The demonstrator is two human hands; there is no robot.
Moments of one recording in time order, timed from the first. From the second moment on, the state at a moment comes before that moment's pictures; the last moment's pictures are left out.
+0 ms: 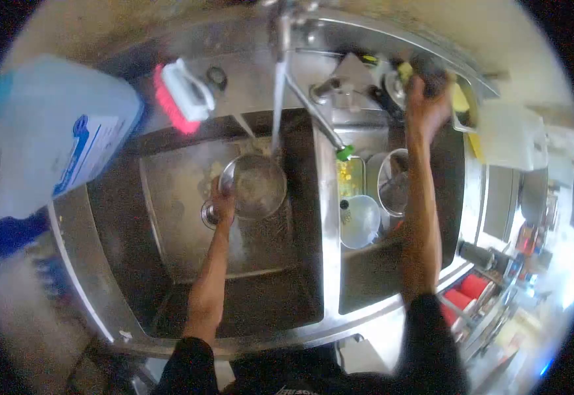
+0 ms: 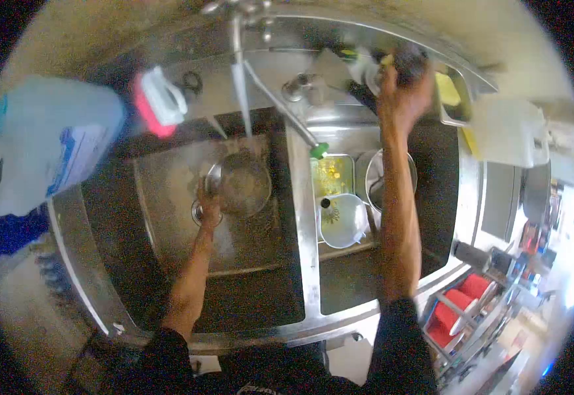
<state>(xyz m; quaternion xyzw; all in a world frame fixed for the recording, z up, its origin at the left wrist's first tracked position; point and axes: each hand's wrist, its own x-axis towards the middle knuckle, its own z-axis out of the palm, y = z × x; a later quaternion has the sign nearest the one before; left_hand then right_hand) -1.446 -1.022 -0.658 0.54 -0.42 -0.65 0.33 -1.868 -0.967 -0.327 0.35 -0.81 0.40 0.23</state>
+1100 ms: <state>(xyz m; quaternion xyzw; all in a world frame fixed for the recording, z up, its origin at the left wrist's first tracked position) -1.471 -1.052 -0.668 0.45 -0.79 -0.42 0.07 -1.593 -0.967 -0.652 0.50 -0.82 -0.01 -0.27</state>
